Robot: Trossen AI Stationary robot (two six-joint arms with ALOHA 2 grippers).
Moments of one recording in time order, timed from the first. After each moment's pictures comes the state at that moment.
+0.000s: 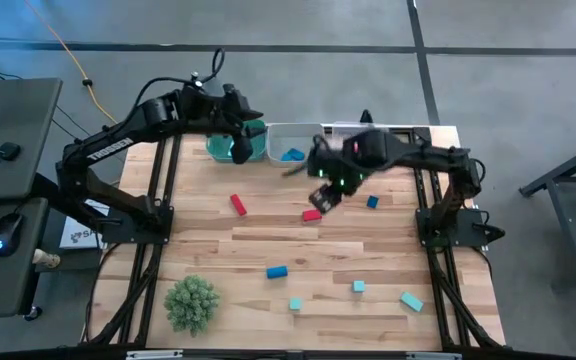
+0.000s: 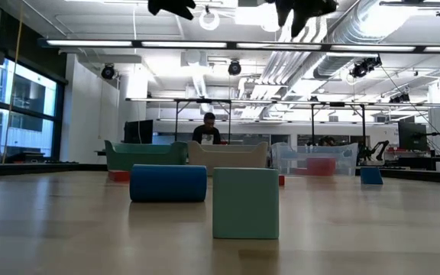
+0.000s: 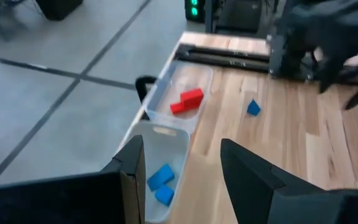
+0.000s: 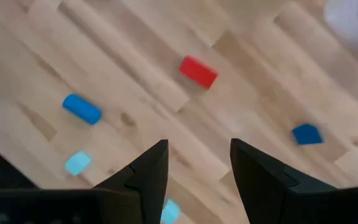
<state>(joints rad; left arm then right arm) 0.51 1.35 1.58 -0.76 0.01 0.13 -0.01 1.80 2.05 -1.57 0.02 0.81</state>
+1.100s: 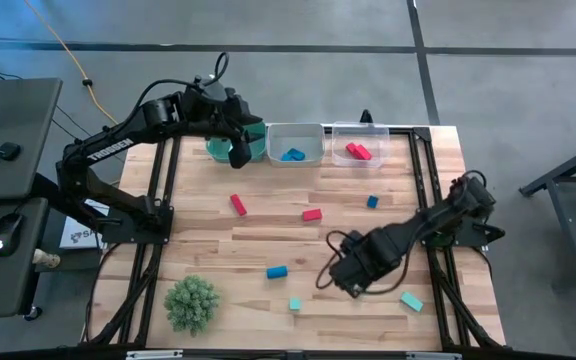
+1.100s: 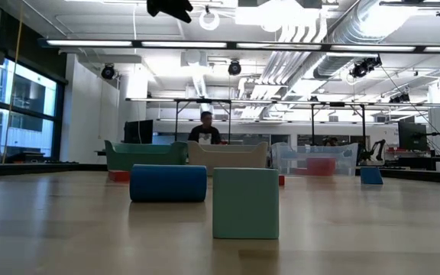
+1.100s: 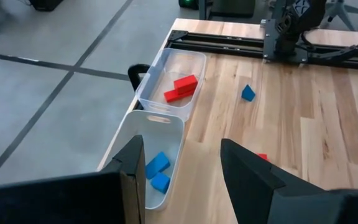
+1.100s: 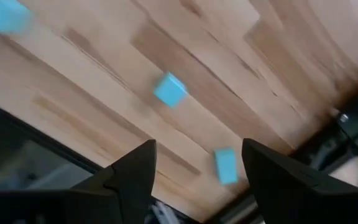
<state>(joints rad) 0.50 1.36 1.58 -0.81 0.02 0.14 0.51 1.79 1.74 -1.57 -0.09 1.33</state>
